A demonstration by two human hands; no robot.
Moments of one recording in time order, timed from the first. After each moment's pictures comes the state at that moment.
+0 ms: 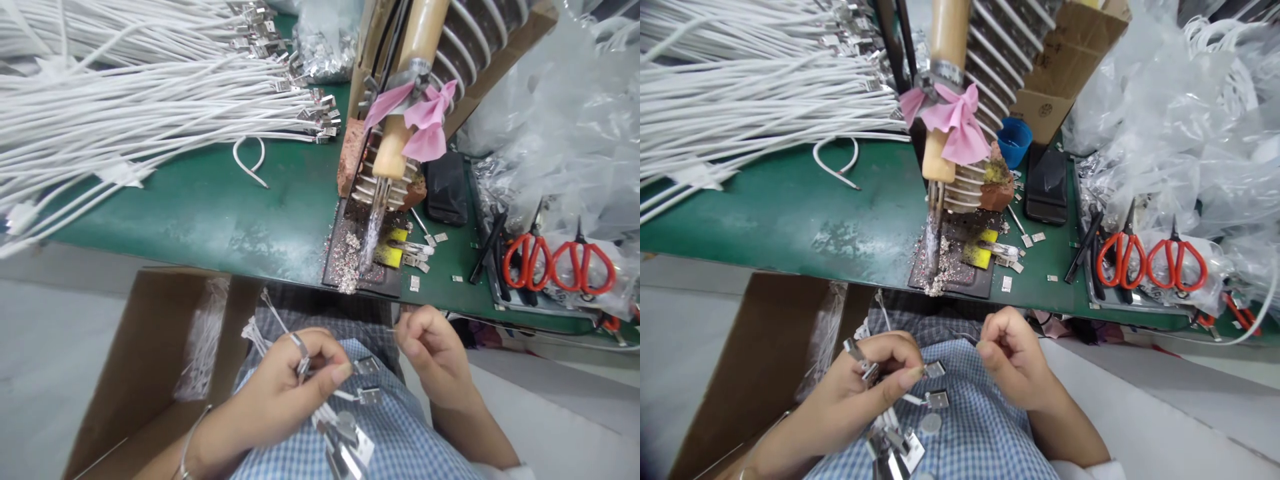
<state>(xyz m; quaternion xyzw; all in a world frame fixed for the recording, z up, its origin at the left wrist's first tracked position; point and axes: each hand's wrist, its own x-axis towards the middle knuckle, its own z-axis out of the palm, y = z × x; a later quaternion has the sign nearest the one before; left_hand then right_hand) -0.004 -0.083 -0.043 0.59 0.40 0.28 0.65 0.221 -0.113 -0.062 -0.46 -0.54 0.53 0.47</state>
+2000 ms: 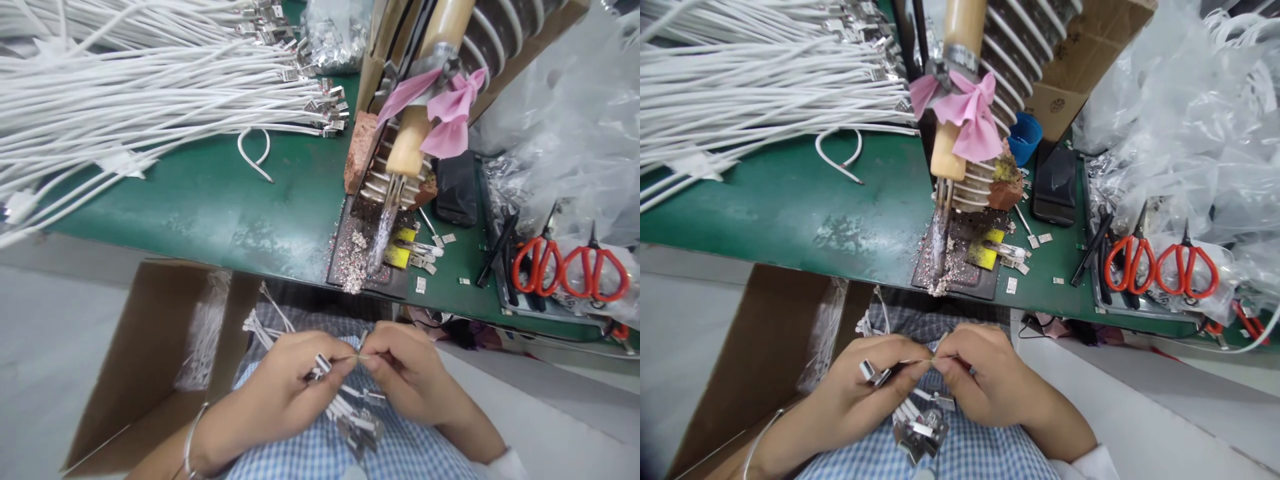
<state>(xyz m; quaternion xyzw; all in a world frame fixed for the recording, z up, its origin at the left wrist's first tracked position) -0.005 -0.084 -0.054 0.72 0.34 0.33 0.51 0.198 -0.094 -0.043 -0.41 -0.73 0.42 0.35</state>
